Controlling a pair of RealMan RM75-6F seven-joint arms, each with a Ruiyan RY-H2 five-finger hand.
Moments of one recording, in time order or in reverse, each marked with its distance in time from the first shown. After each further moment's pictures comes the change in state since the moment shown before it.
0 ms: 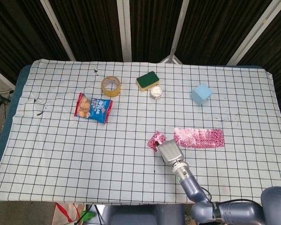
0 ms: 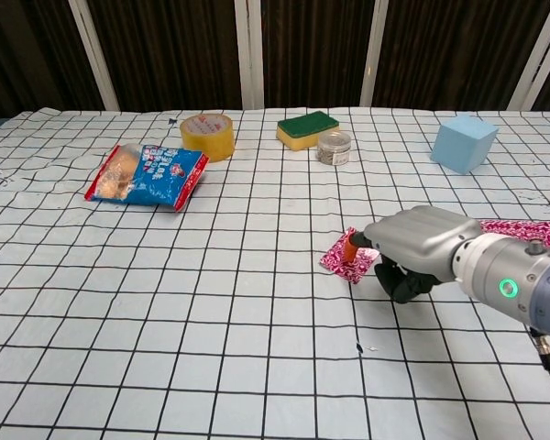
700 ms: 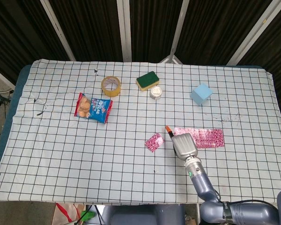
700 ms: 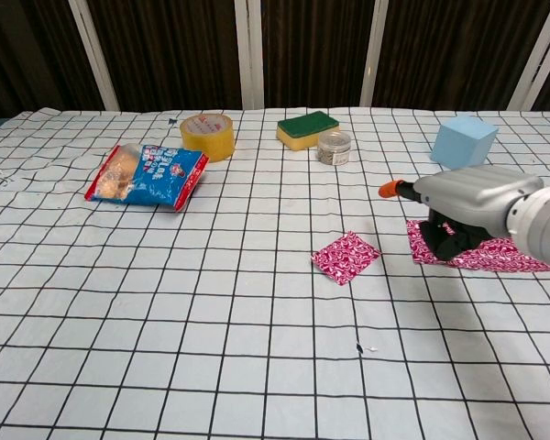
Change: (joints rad) left arm -0.003 -0.005 0.003 -0.003 0.000 -0.002 0.020; right arm -0.031 0.137 0.022 -0.110 0.064 0.108 0.029
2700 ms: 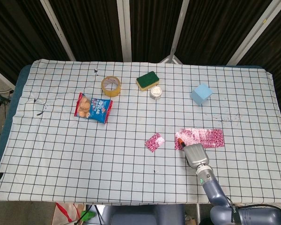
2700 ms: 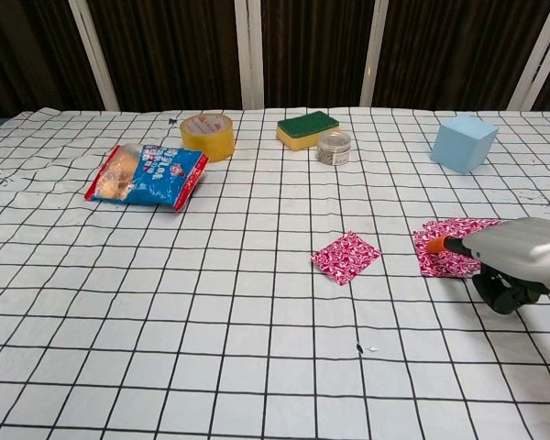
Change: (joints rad) left arm -0.011 -0.019 0.000 -0.013 -0.012 -0.003 0.057; right arm -0.029 0.038 -0.146 0.055 0.014 -0.043 0.062
